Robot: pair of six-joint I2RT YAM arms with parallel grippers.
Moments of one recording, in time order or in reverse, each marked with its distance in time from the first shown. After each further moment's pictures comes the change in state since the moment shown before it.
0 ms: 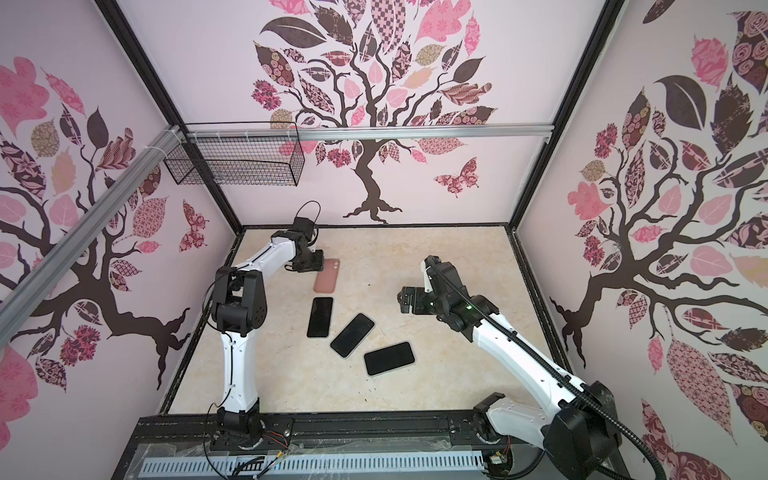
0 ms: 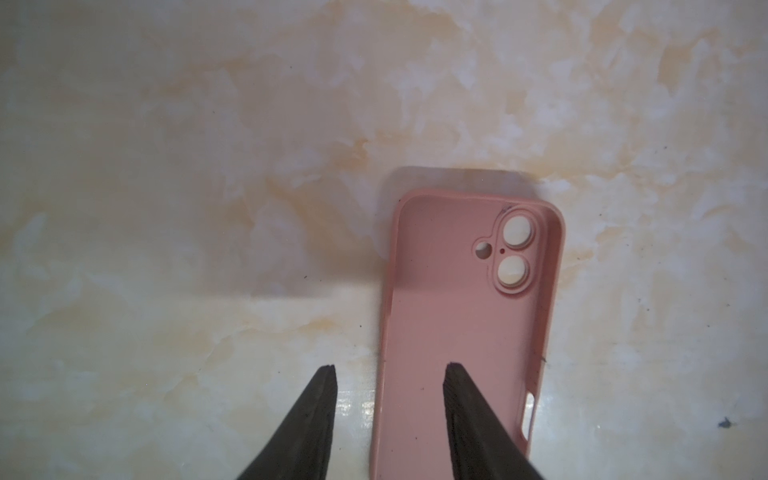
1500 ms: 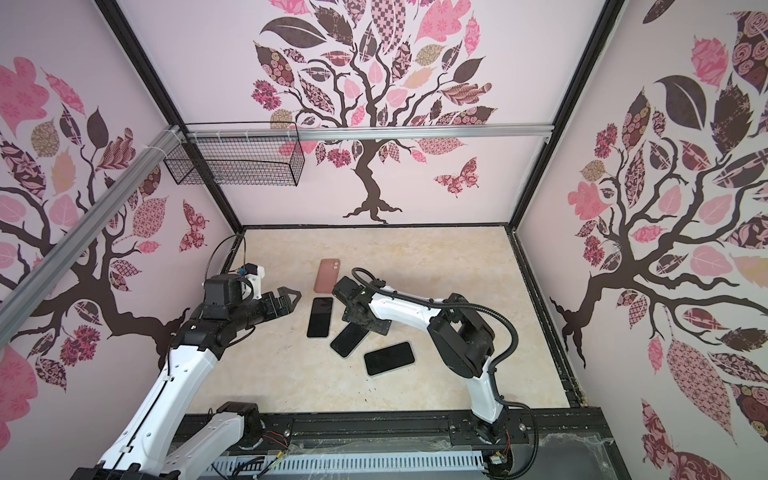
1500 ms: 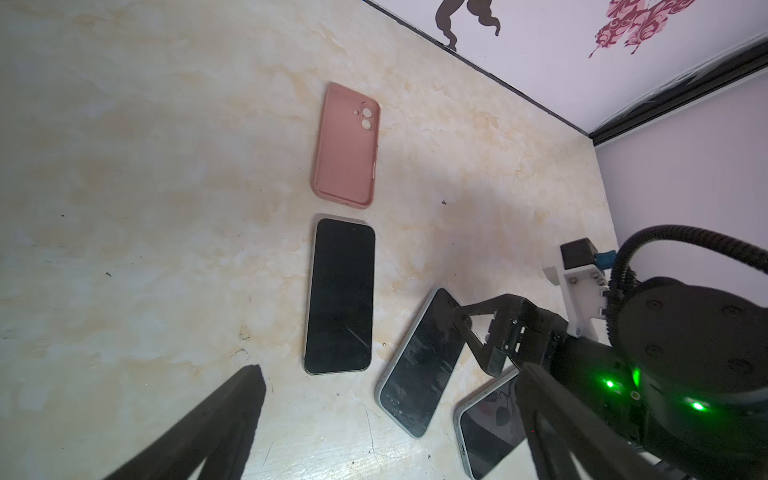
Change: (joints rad) left arm 0.087 -1.322 -1.031 0.199 0.324 -0.210; right arm 0.408 0.850 0.592 -0.306 0.295 0.753
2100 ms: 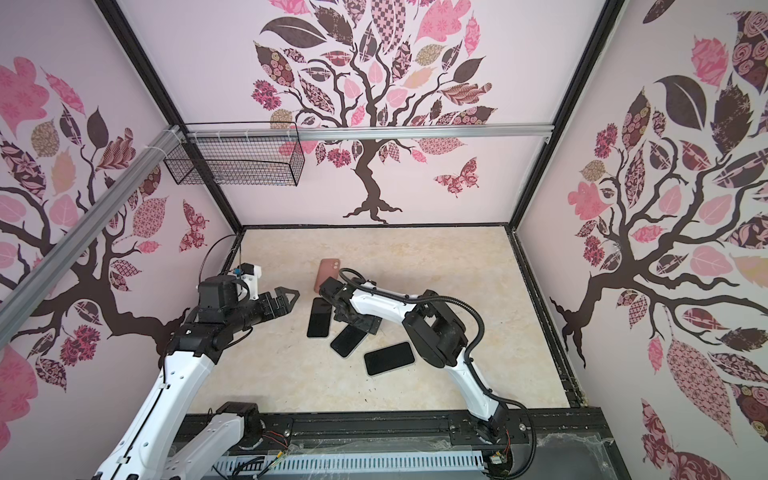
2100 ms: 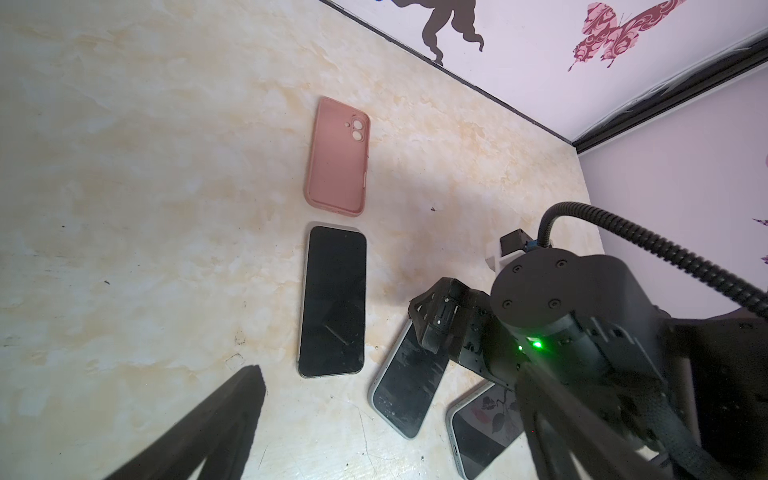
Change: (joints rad) left arm 0.011 -0.038 0.000 0.000 0.015 0.000; right arm 0.026 0.225 0.269 -0.164 0.020 0.064
